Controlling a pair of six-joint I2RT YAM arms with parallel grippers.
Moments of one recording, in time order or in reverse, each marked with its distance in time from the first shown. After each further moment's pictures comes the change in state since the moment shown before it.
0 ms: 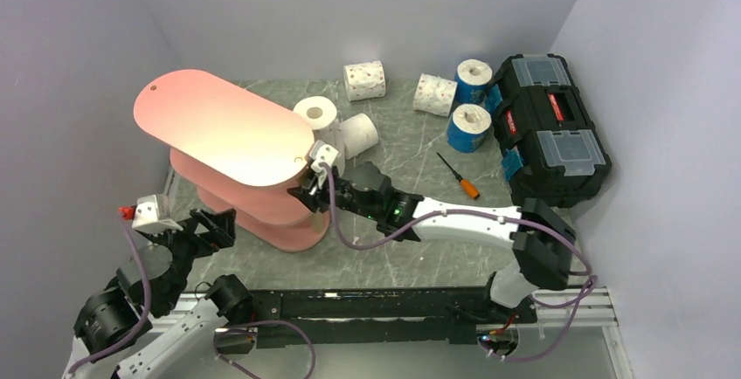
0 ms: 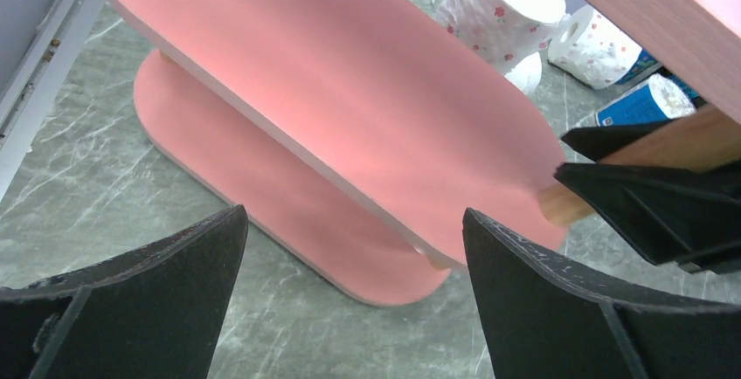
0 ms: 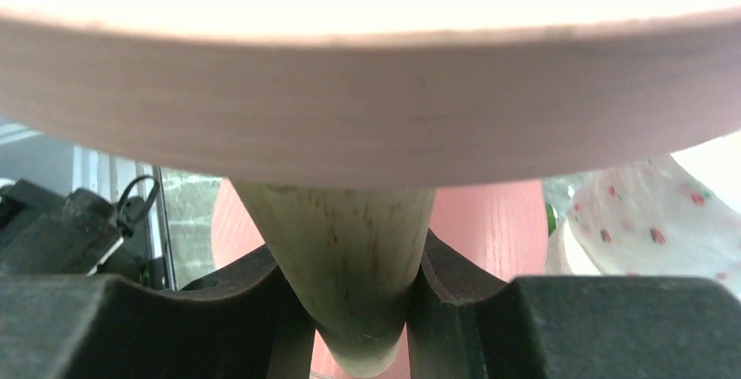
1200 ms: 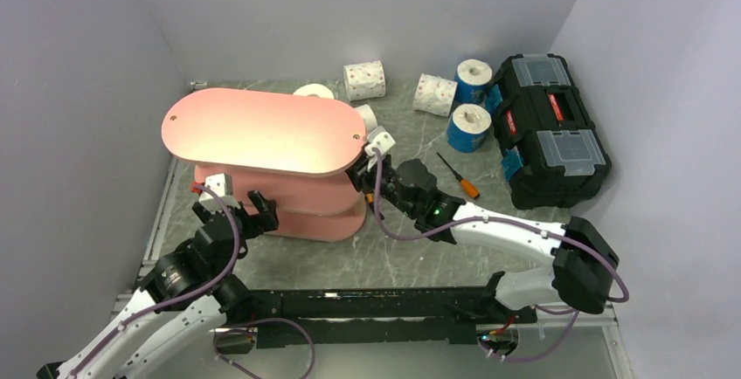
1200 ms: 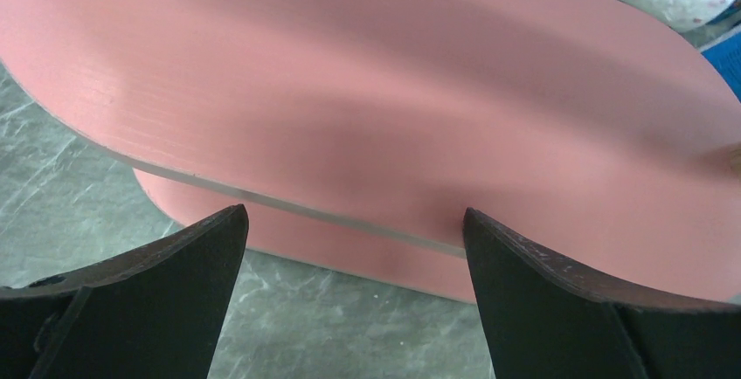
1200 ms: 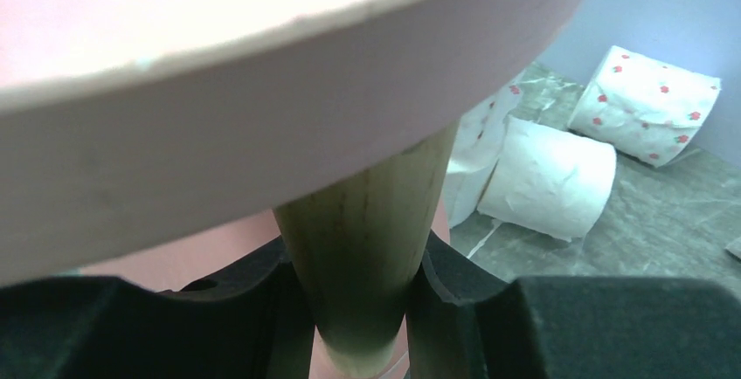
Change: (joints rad) left arm 0.000 0.217 -0.268 0.307 0.024 0.000; right arm -0.148 -0.293 -0.269 -0.024 0.211 -0.023
